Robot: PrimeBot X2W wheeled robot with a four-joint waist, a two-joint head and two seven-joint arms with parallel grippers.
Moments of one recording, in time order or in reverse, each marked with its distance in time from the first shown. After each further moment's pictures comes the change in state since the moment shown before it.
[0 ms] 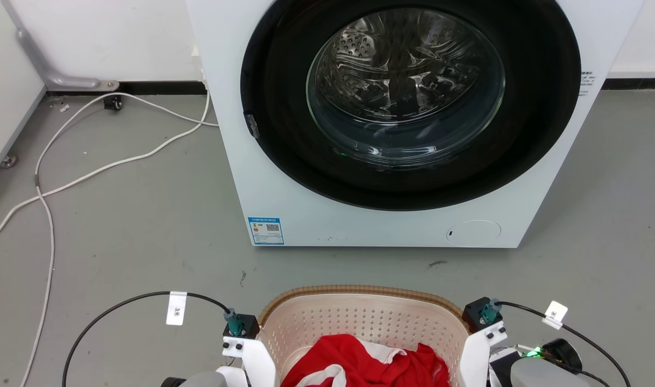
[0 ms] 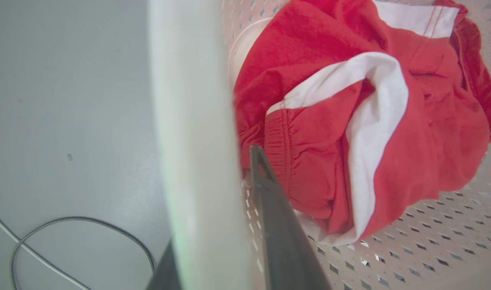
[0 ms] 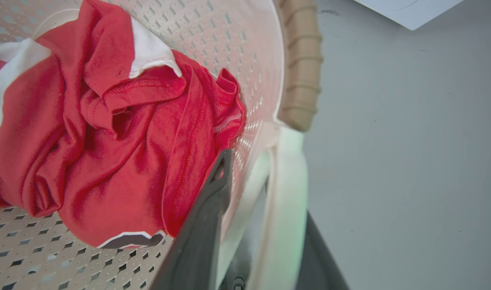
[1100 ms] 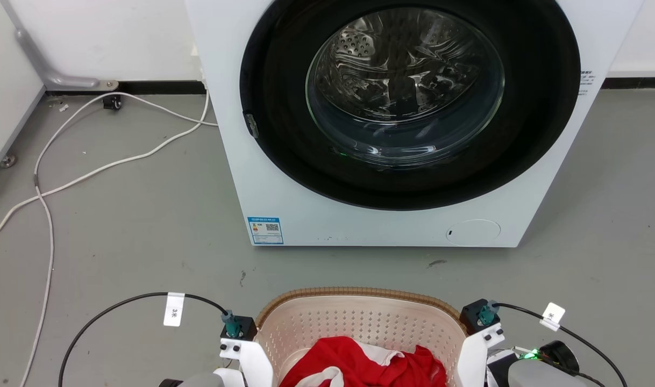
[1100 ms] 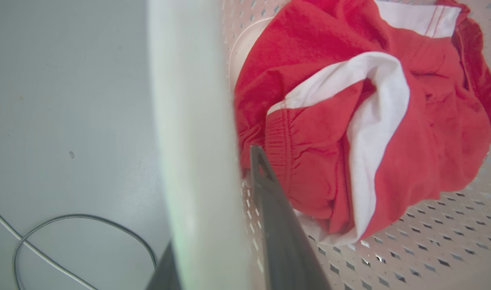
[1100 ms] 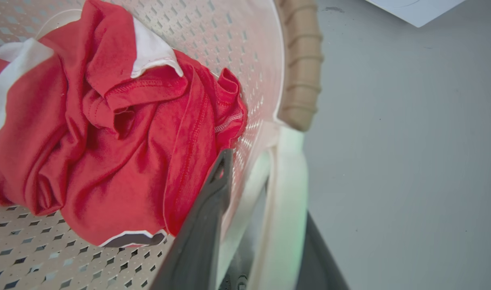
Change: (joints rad) left arm -0.011 0.011 -0.088 0.009 -0.081 0.000 -0.012; right arm -0.001 0.007 0.032 0.005 0.036 0.000 -0.002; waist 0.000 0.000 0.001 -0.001
